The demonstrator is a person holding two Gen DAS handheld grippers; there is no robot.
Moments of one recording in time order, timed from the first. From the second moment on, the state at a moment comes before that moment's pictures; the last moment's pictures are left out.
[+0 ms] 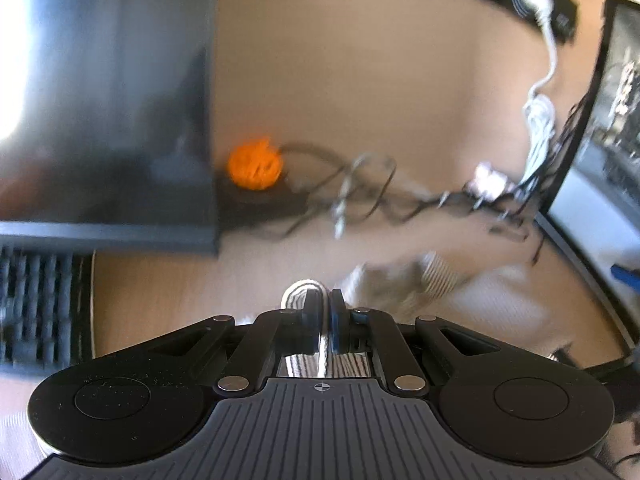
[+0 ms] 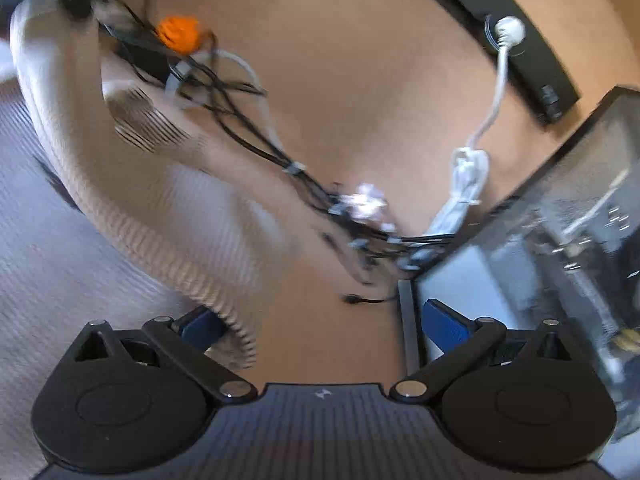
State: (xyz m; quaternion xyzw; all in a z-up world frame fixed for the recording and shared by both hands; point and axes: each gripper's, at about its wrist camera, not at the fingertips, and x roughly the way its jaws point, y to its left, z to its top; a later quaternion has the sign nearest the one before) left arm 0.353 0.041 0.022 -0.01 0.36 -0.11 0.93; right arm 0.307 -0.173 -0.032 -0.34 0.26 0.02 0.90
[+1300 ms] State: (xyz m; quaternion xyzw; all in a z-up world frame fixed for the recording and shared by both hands) left arm 0.227 0.271 0.007 -0.16 0.41 0.10 0.89; right arm 0.294 -0.051 0.038 -0.20 0.27 0.26 0.90
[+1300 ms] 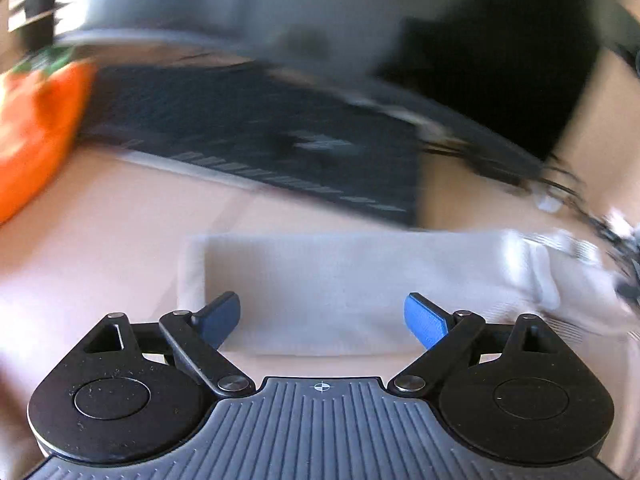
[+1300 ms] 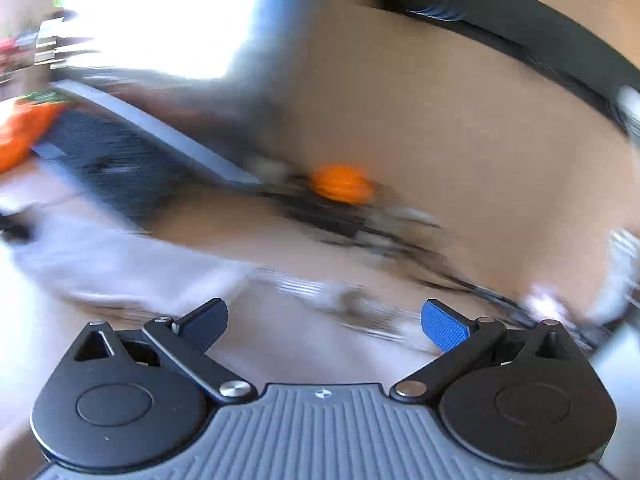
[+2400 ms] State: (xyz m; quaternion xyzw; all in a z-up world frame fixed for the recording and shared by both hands) left arm 0.219 0.365 0.020 -0.31 0.34 0.06 0.88; right arm 0.226 0.216 -0.021 -0.29 0.24 0.50 0.78
